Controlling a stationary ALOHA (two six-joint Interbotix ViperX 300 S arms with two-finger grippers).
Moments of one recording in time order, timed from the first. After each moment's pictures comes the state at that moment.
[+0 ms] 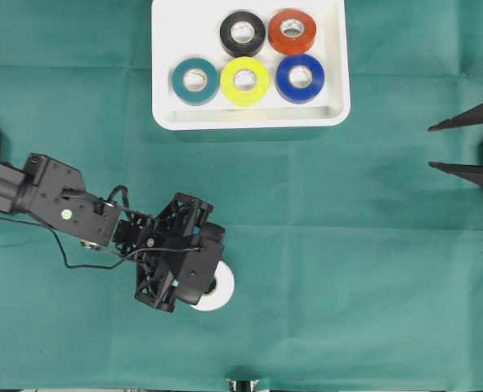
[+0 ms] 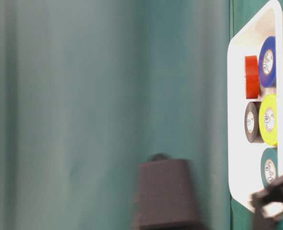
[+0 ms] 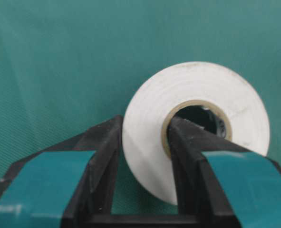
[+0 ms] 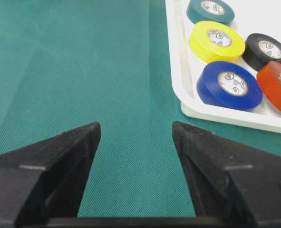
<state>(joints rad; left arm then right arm) -0.33 0.18 0.62 -0.03 -0.01 0.06 -0.06 -1.23 1.60 -0.22 -0.12 0.11</state>
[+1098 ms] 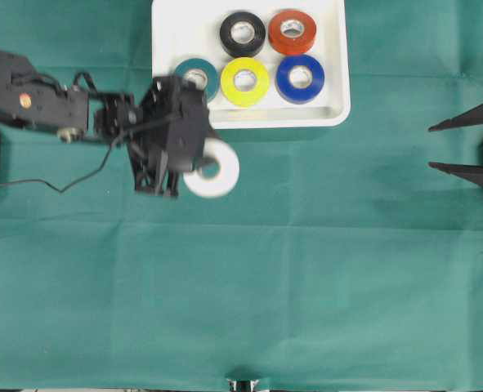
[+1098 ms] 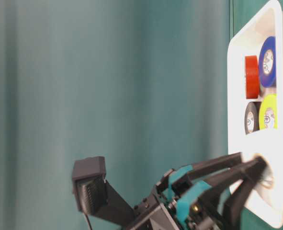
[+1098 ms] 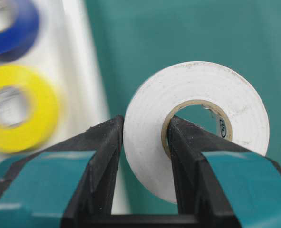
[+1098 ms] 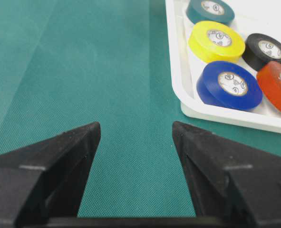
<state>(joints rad) 0.08 -0.06 0.69 -0.02 0.10 0.28 -0.06 -1.23 1.60 -0.22 -0.12 0.11</state>
